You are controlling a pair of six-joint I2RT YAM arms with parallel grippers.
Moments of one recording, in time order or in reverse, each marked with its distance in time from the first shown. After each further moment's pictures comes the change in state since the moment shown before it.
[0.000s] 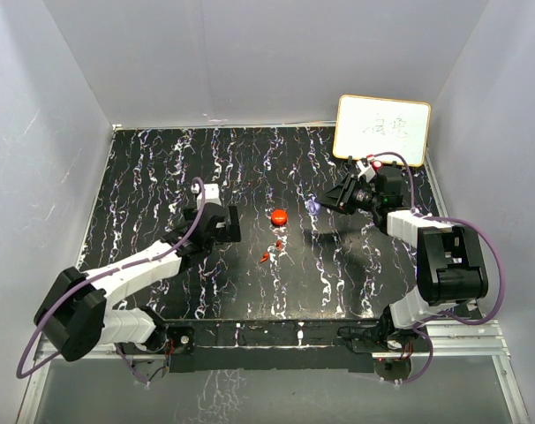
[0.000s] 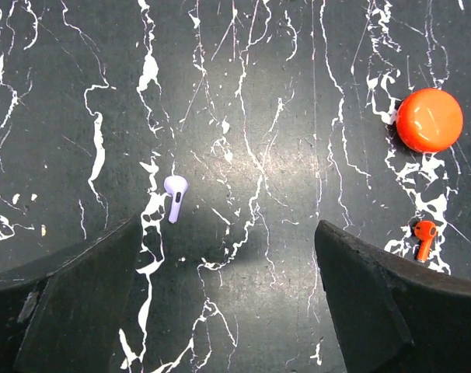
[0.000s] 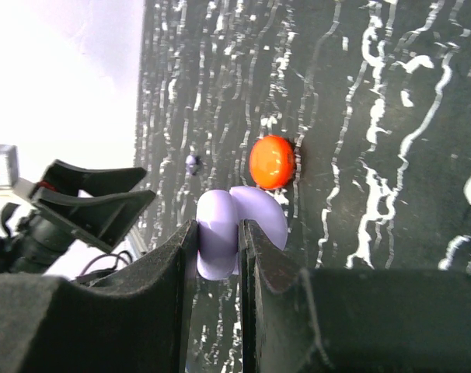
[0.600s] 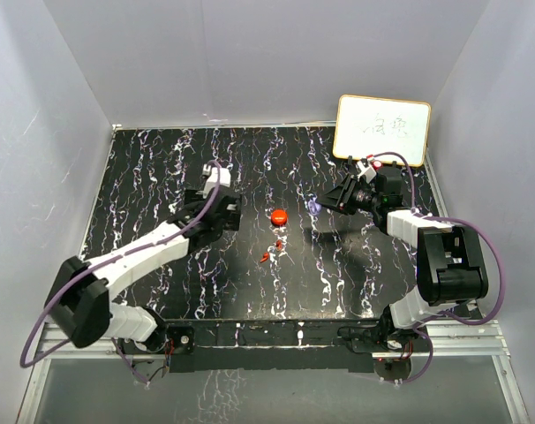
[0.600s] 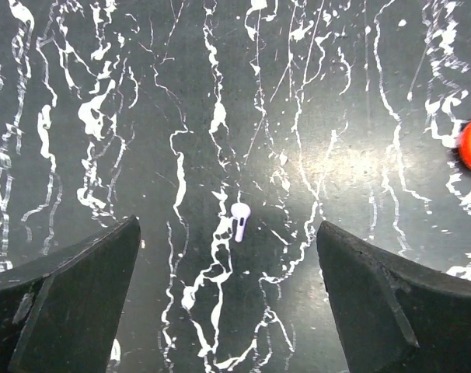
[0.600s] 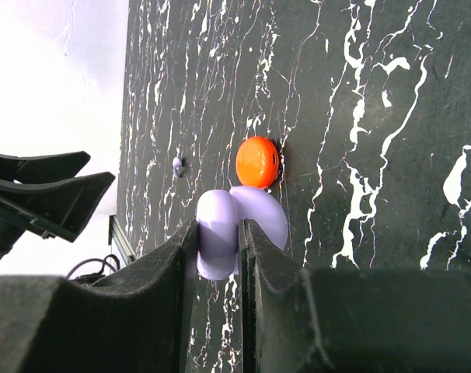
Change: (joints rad) left arm -0.044 0.128 0.274 -0.279 -0.200 0.169; right arm 0.000 0.000 0.001 -0.010 0.015 -0.022
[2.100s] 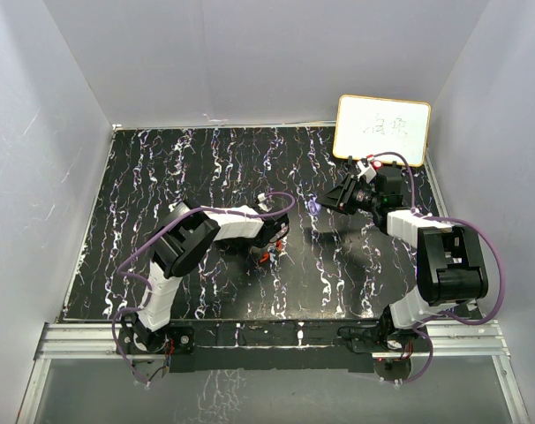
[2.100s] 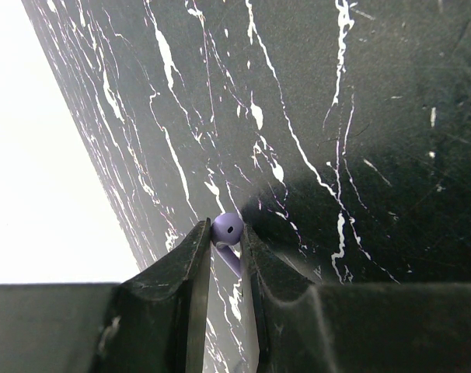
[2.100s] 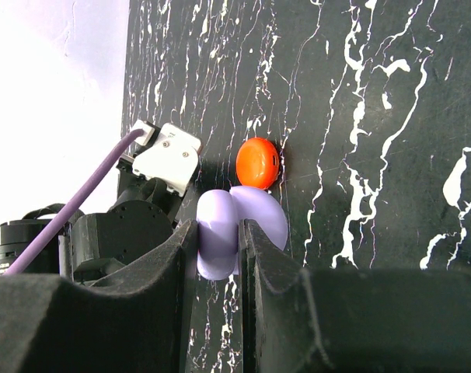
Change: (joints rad) left arm -0.108 0.712 0.348 -0.411 -0.286 0.114; right arm 0.000 0.000 0.000 0.003 0.000 0.000
